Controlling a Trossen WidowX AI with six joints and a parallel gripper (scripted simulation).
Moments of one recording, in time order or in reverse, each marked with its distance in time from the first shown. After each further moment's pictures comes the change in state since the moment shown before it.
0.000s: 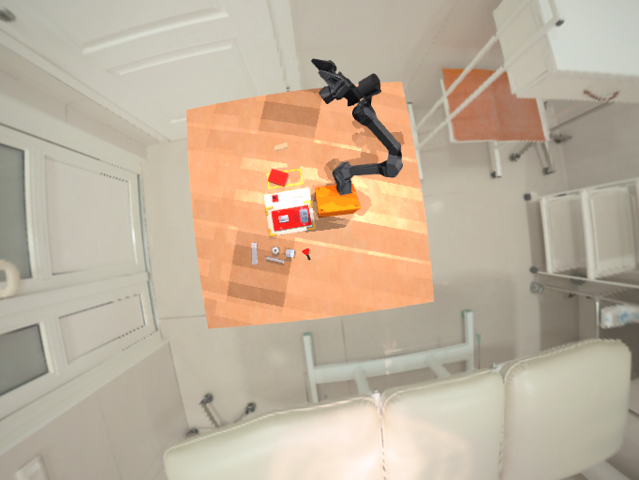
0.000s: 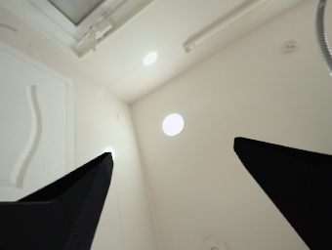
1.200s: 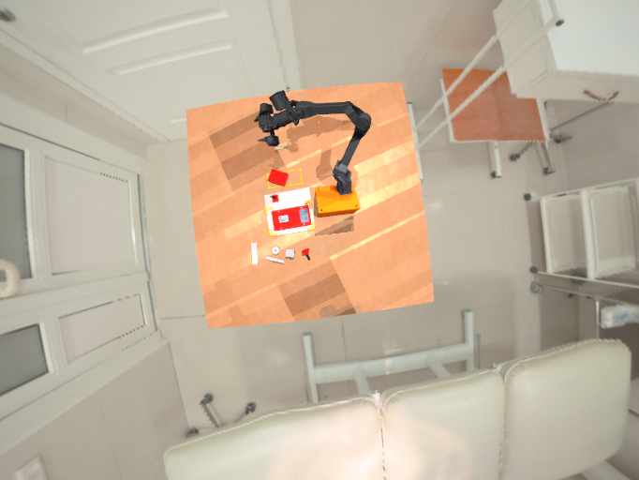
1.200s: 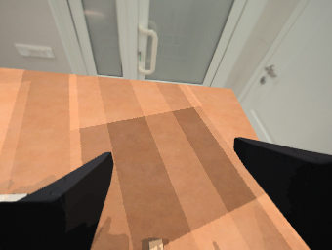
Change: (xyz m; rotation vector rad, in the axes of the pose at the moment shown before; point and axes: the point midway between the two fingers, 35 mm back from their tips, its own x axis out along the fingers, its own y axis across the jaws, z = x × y) arm -0.012 0.171 0.375 1.918 0.017 1.584
